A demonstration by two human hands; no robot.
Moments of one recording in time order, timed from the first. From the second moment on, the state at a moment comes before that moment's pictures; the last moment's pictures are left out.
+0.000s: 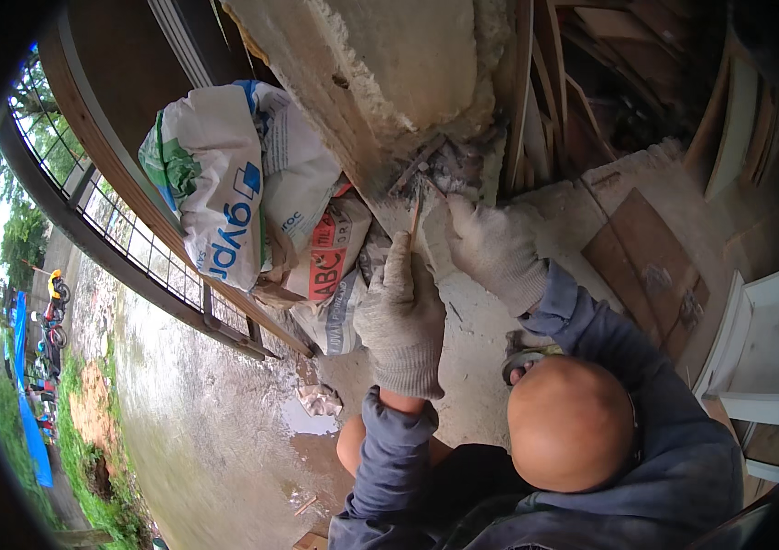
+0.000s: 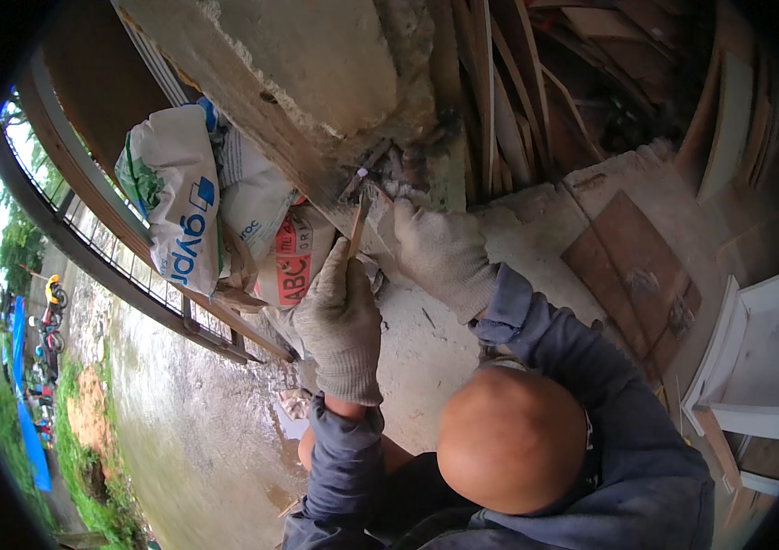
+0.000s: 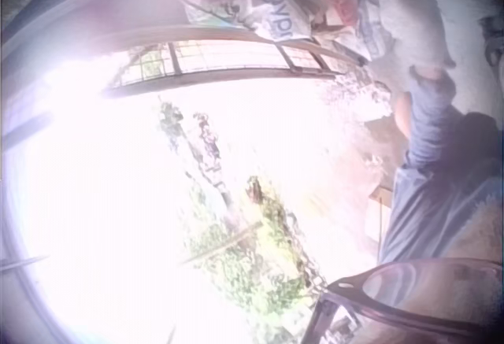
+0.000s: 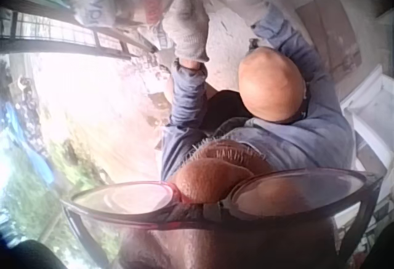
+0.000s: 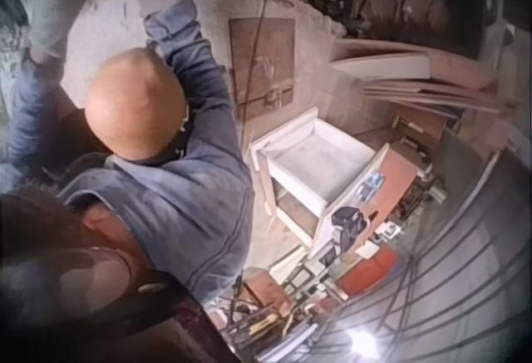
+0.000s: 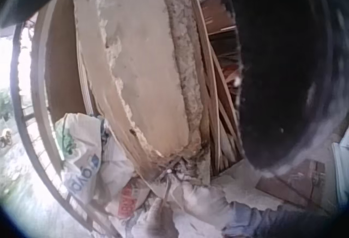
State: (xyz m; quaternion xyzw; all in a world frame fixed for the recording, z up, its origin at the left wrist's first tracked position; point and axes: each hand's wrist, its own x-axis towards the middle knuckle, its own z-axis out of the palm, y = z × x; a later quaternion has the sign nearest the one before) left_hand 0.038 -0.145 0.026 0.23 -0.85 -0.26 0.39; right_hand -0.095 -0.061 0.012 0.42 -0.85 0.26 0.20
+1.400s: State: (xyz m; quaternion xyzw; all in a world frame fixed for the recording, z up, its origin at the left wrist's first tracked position) left_hand 0.025 -0.161 0.020 0.19 -0.90 -0.15 0.35; right_hand -0.086 -0.074 0.018 0.33 -0.83 0.41 0.20
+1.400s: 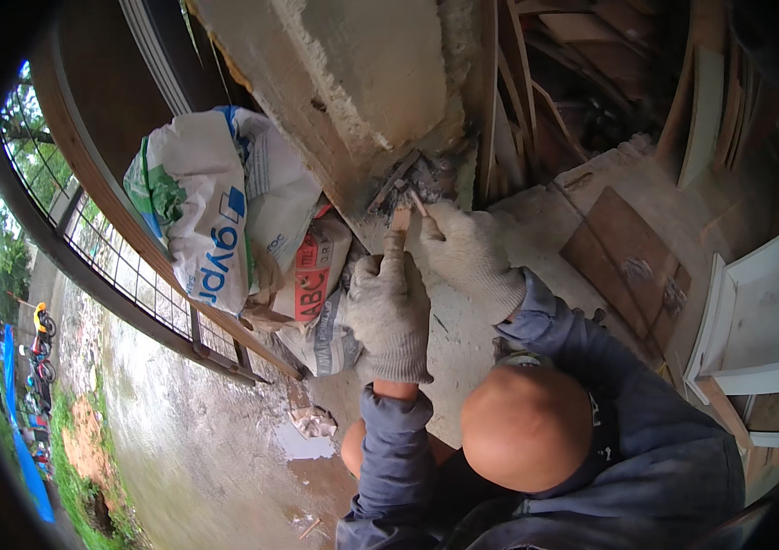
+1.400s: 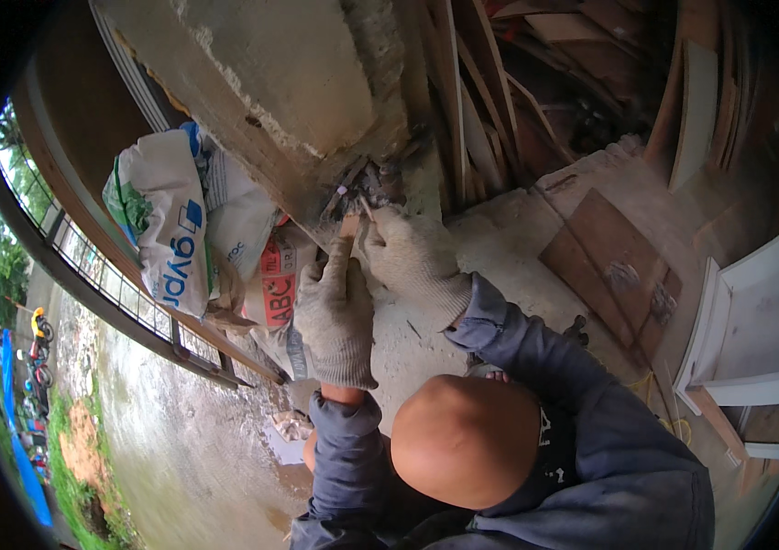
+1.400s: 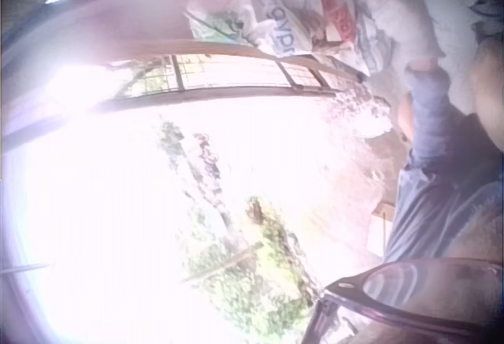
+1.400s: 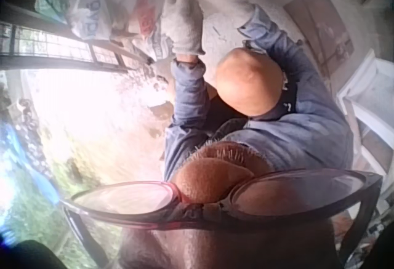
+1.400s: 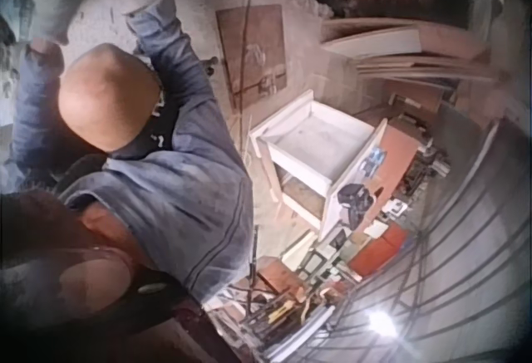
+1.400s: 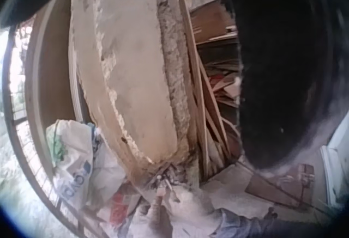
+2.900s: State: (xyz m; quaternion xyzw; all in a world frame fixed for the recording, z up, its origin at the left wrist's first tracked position) left_hand 0.038 -0.161 0.015 0.25 -0.85 -0.26 0.39; right_hand -0.093 -0.046 0.035 0.27 -0.80 0.54 -0.01
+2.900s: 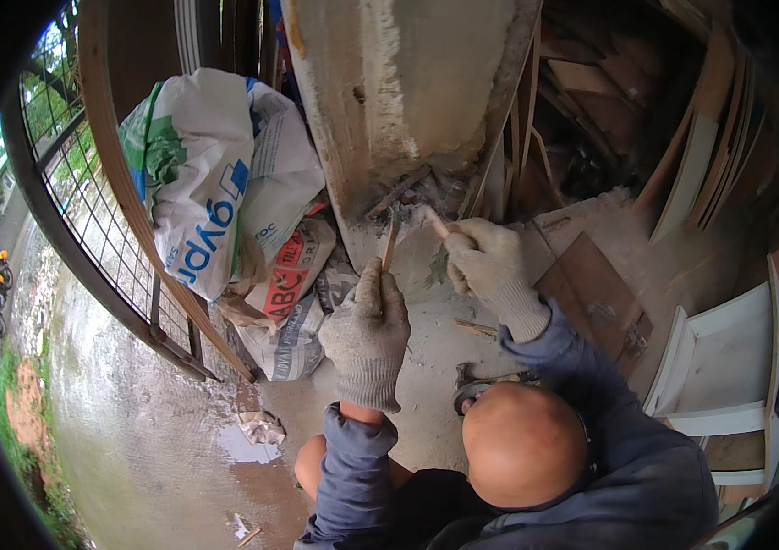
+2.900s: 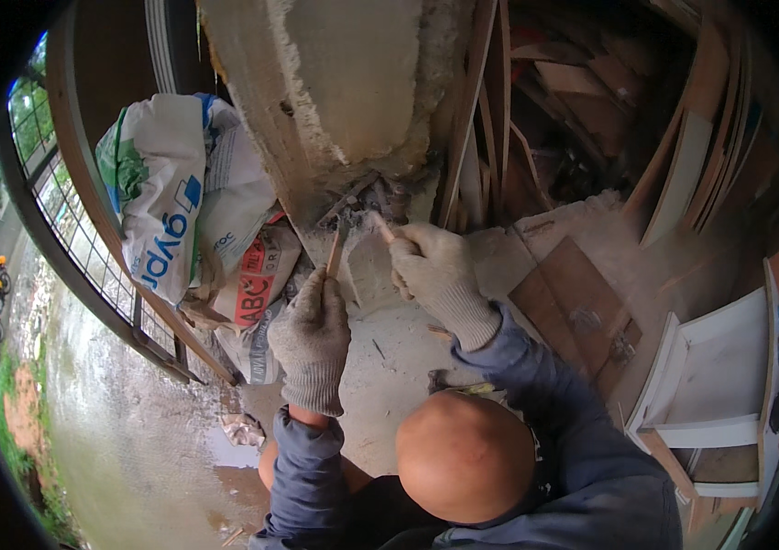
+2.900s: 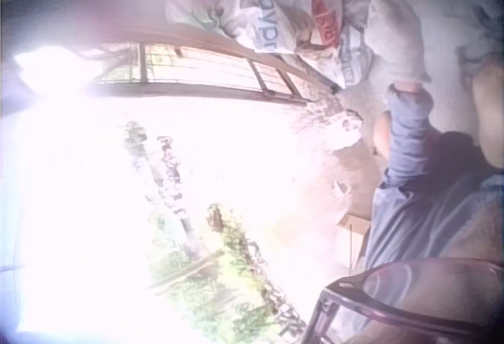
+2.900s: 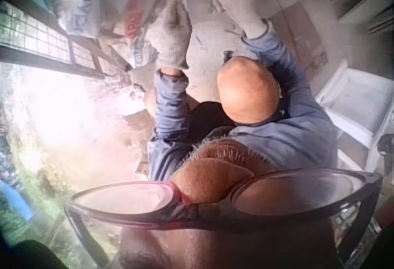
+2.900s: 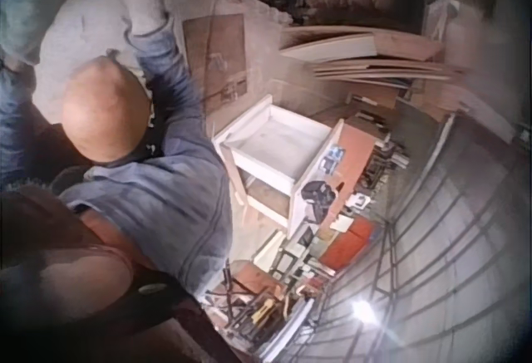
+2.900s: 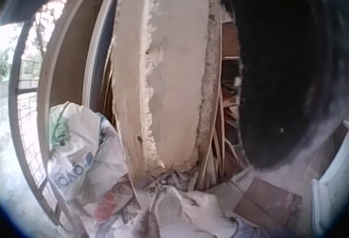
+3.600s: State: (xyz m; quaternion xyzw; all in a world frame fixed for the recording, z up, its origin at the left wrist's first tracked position) left_hand 0.031 -0.163 0.006 0.29 -0.81 -0.36 0.36; right_hand -0.079 -0.055 0.010 0.40 -0.82 0.34 0.25
